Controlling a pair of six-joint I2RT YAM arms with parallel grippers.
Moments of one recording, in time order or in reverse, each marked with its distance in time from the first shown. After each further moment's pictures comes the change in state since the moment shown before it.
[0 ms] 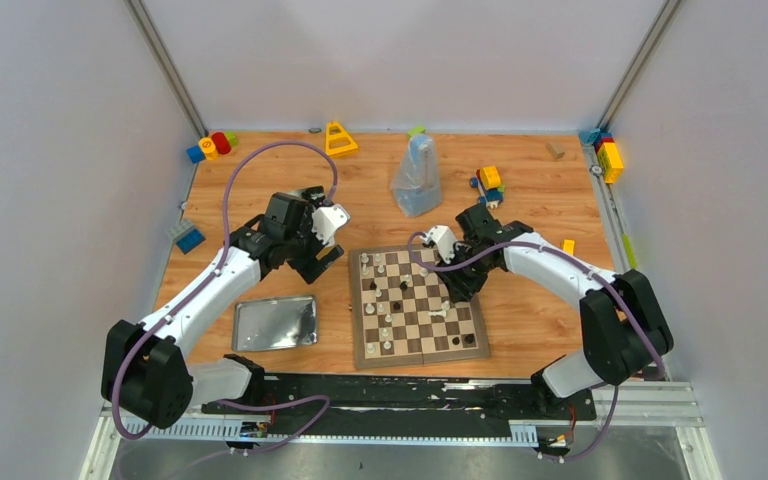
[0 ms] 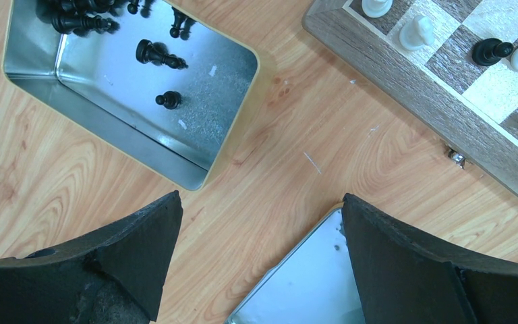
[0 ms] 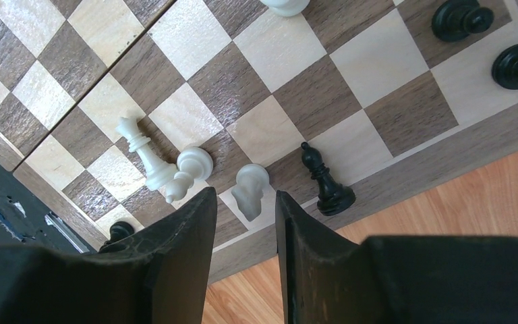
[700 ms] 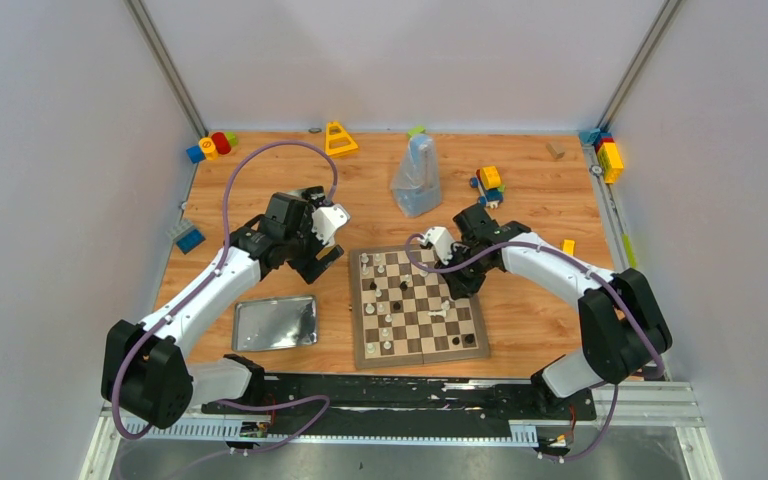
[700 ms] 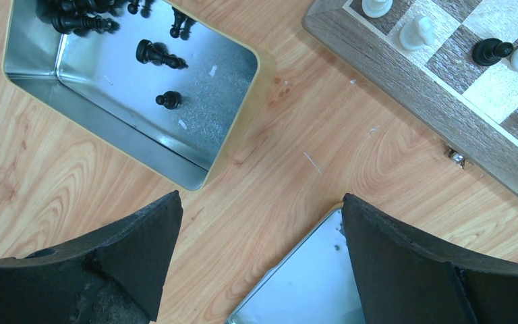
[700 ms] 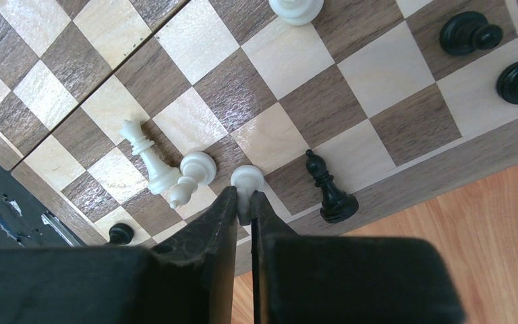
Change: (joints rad) left arm 0.000 0.000 0.000 0.000 0.000 0.000; right arm 0.013 0.010 0.002 0.003 0.001 -0.015
